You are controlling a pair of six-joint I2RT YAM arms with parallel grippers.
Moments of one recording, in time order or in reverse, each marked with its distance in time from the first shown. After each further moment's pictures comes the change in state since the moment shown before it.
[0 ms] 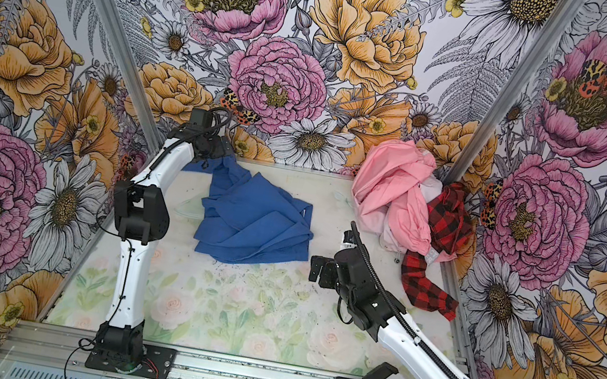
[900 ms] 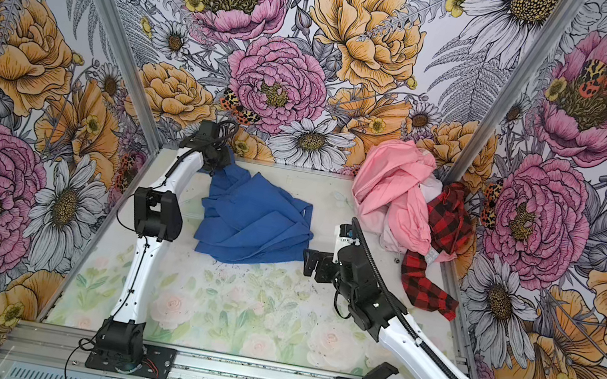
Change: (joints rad) left arm -0.022 0.177 0.186 -0.047 0.035 0.031; right arm -0.002 -0.037 0.000 0.129 -0.108 -0.030
